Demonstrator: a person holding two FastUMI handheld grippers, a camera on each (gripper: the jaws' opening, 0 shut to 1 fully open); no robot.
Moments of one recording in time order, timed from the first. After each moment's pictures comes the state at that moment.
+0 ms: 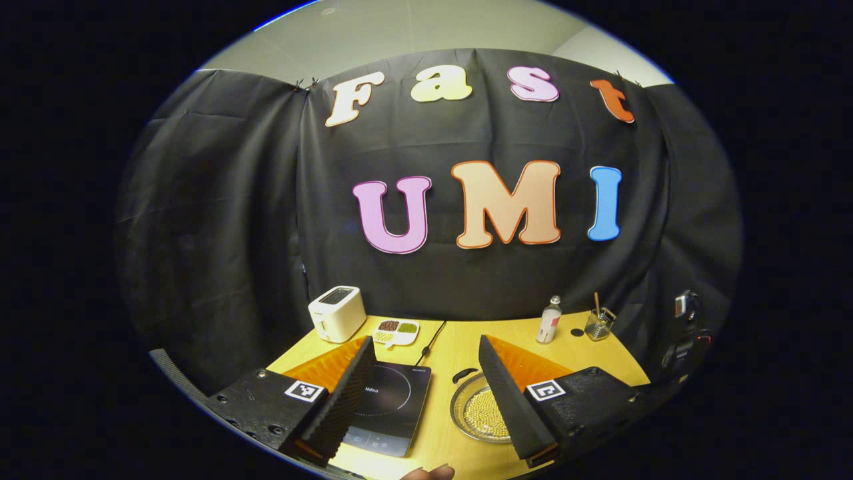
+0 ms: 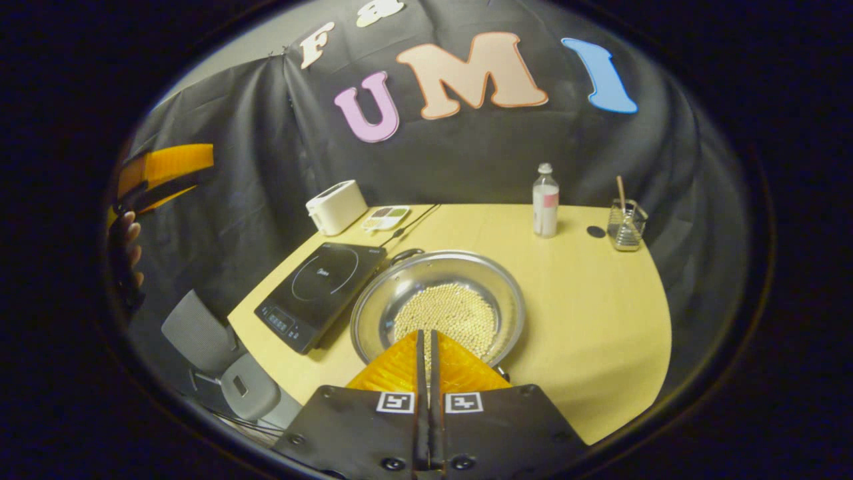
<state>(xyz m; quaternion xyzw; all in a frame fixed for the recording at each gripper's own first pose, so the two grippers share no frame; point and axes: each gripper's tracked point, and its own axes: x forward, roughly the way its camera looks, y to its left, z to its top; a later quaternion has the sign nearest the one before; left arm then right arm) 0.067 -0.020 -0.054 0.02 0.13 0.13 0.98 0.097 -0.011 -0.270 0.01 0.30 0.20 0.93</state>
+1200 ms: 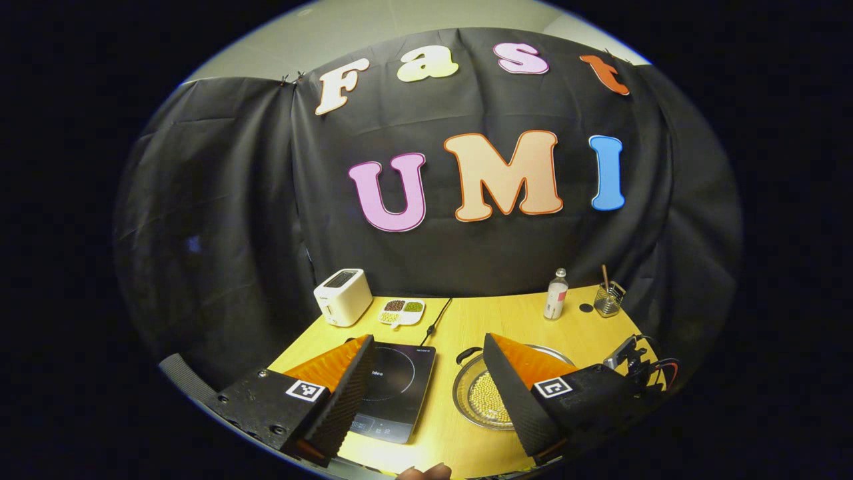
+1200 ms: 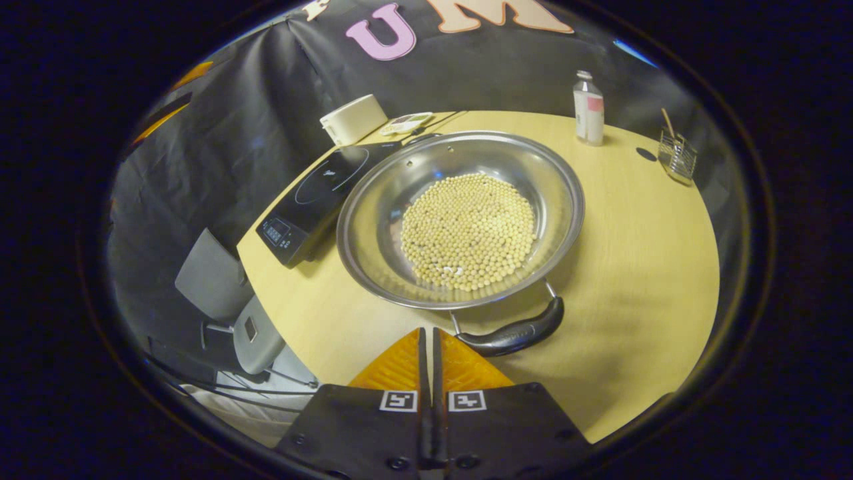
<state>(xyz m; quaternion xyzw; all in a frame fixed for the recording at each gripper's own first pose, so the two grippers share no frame) 0.065 -0.038 -0.073 0.05 0.17 0.14 0.97 0.054 -0.019 -0.396 -0.03 0.45 0.25 0.86</state>
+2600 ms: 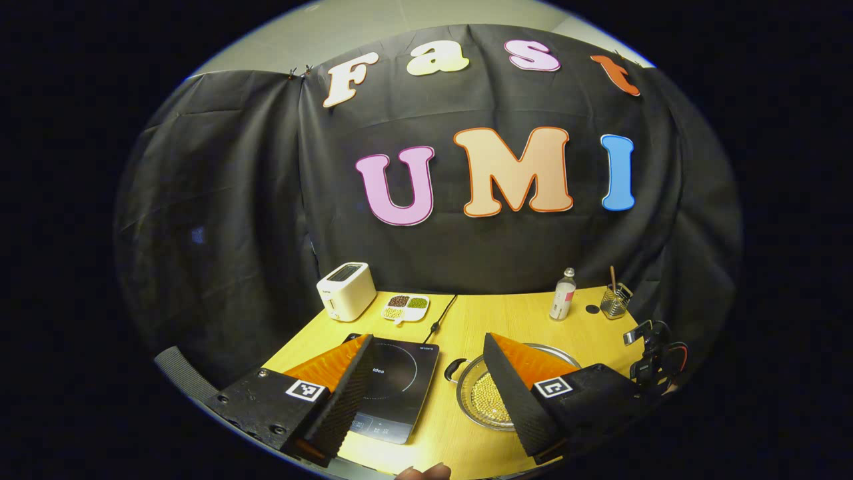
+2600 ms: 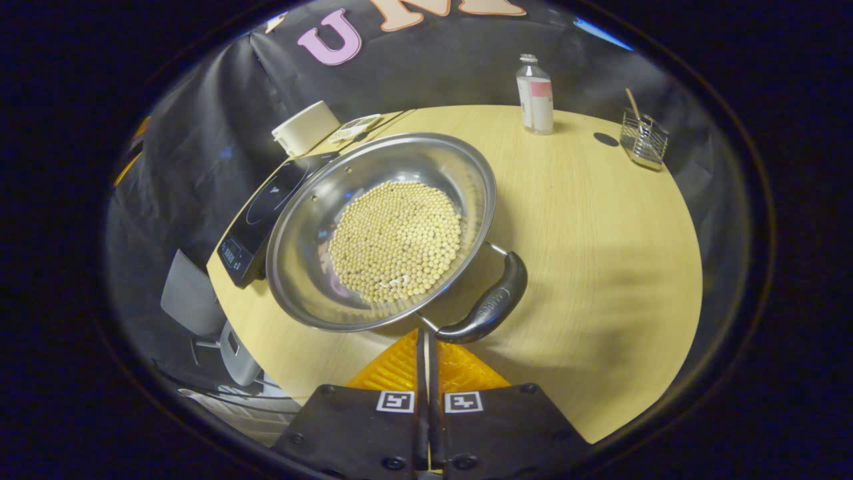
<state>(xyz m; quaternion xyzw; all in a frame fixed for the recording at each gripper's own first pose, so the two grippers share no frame) 0.076 -0.025 -0.083 0.03 0.17 0.15 0.97 0.121 -0.085 -0.398 -0.02 0.46 0.19 0.87</state>
